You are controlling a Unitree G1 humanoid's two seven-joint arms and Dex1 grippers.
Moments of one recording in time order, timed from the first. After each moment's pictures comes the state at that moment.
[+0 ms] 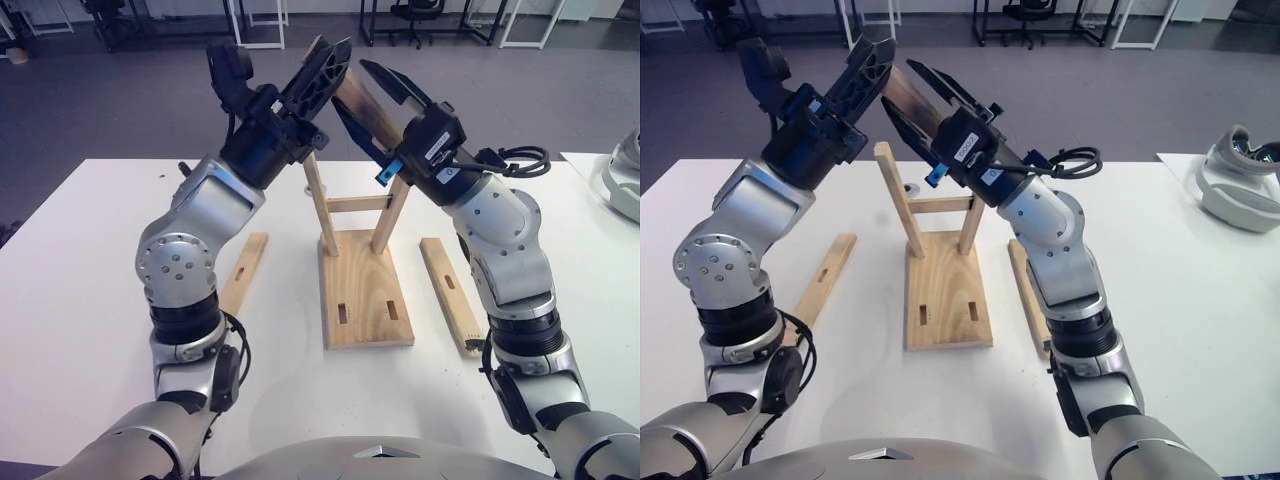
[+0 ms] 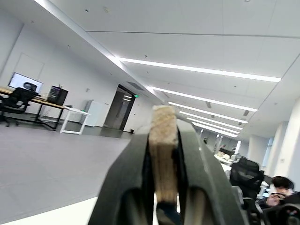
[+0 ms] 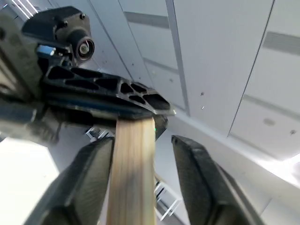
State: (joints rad) left arm -0.62 0.22 0.21 -0.45 -1.19 0.72 -0.08; right arm -0.53 -0.31 0.17 -0.41 0.02 0.08 0.46
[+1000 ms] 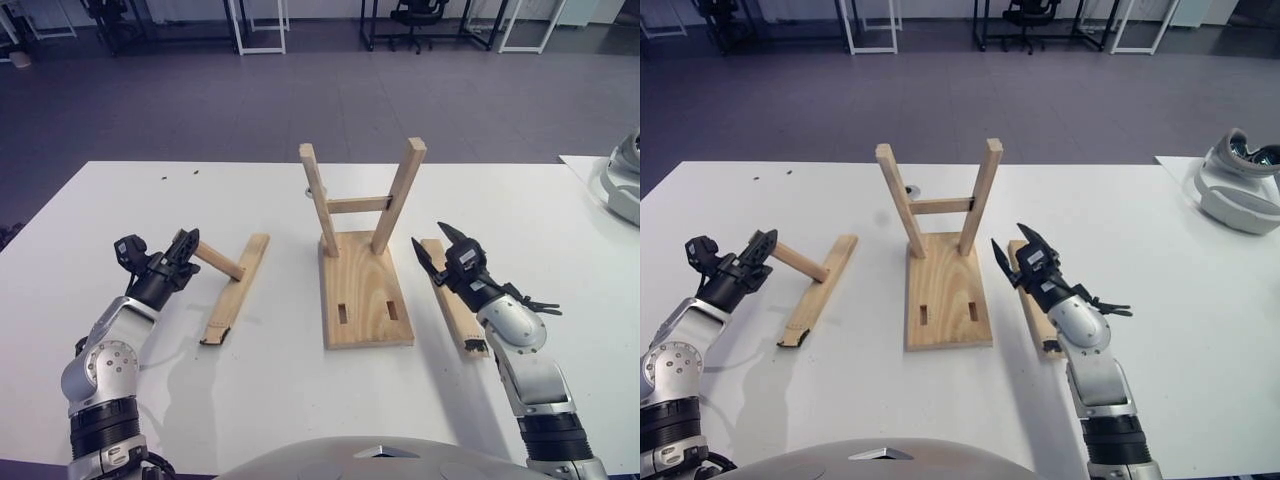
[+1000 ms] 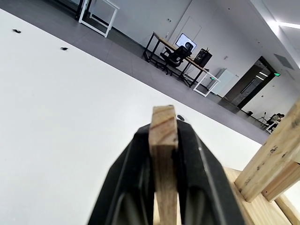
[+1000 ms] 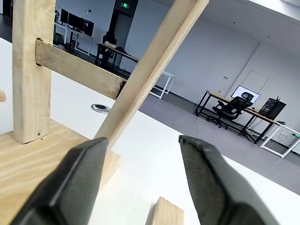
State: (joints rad) left arm -0.03 0.36 0.45 -0.04 -0.83 0.53 -0.40; right arm 0.04 -0.32 0.01 -0.17 0.00 -0.02 0.36
